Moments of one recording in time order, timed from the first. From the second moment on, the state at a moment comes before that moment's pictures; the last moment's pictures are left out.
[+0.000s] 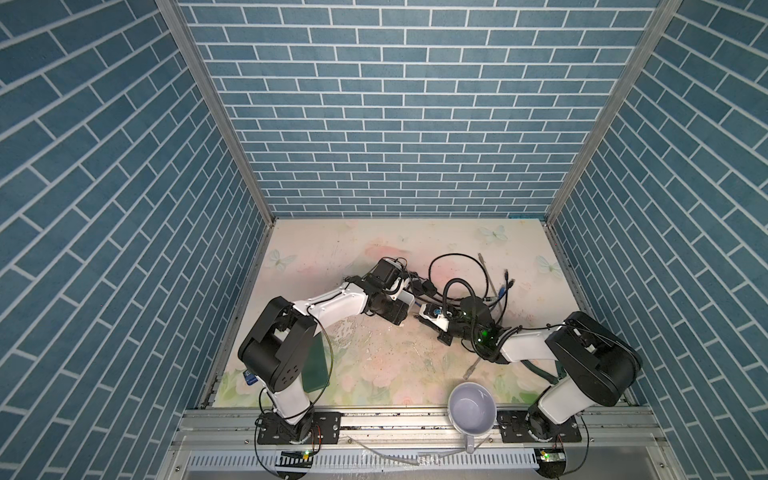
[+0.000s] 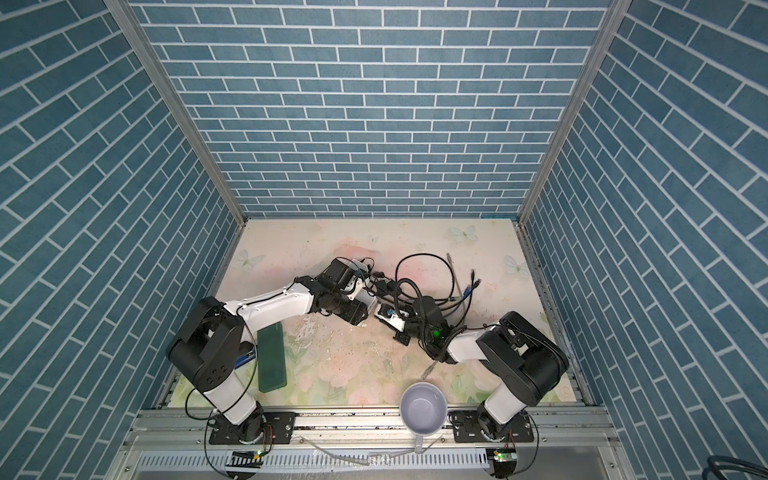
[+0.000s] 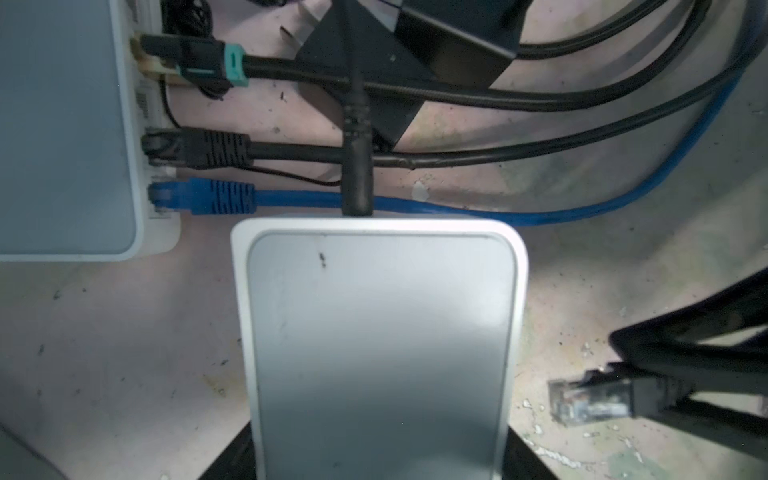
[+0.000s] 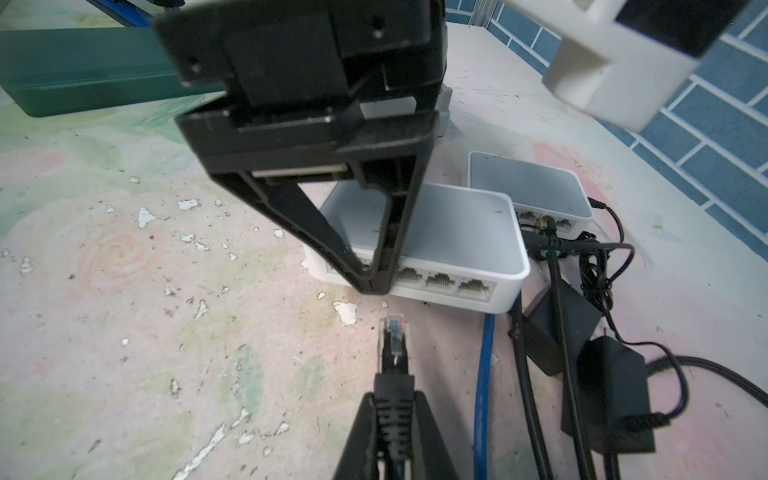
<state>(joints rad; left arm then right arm) -0.63 1.70 1.06 -0.47 0.17 -0.09 0.73 1.59 0.45 0.66 -0.38 -0.45</state>
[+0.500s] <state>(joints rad) -0.67 1.69 1.03 -0.45 0.17 -0.11 0.73 1.62 0.46 0.69 -0.36 -0.44</state>
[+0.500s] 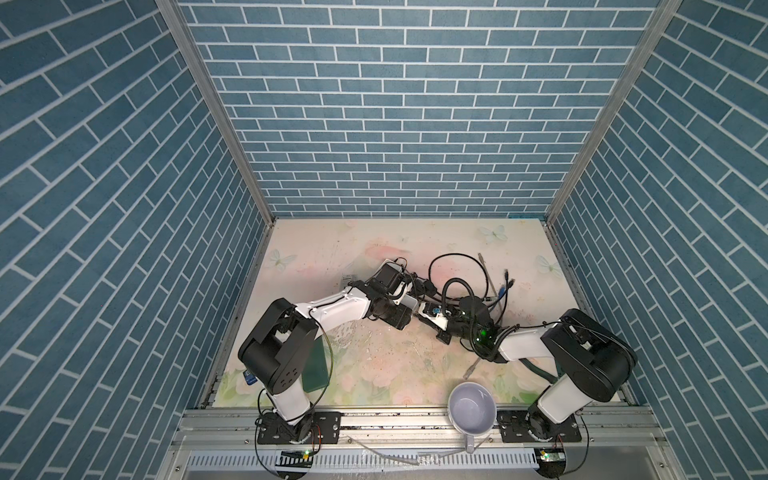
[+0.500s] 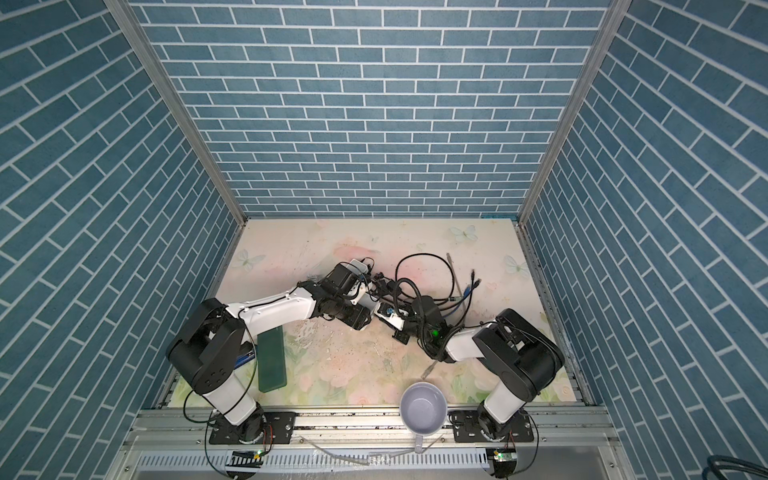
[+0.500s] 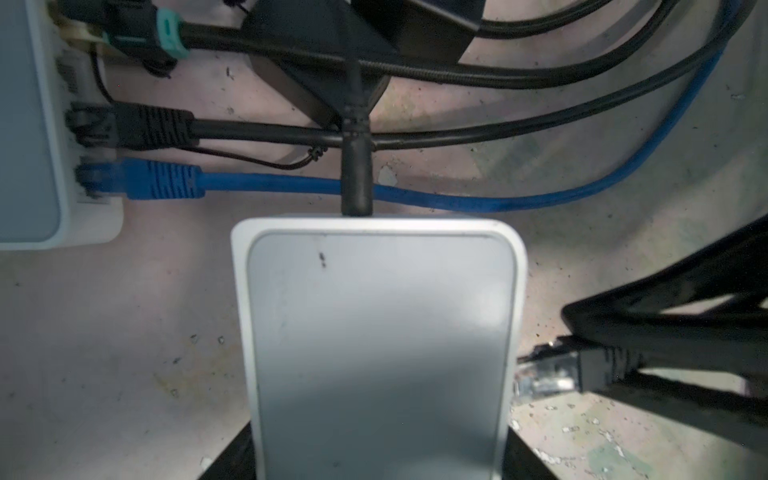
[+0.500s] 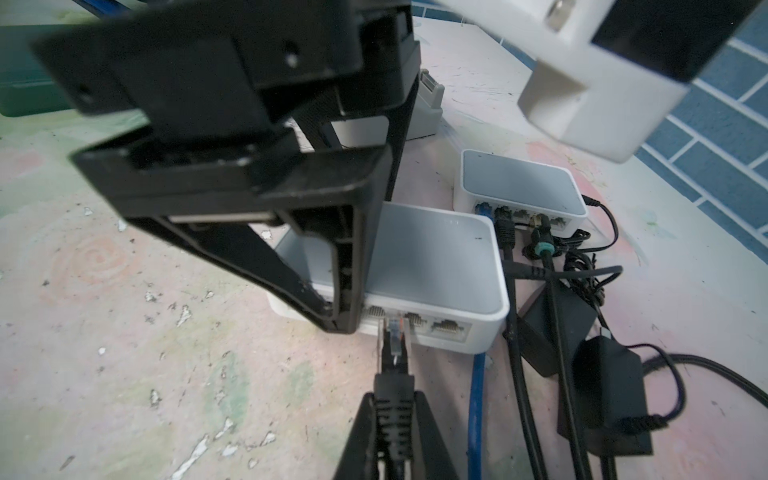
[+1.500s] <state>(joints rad) -0.74 1.69 1.02 -0.43 0.02 -0.14 0.79 1.65 0.52 0.62 -0.23 -0.45</state>
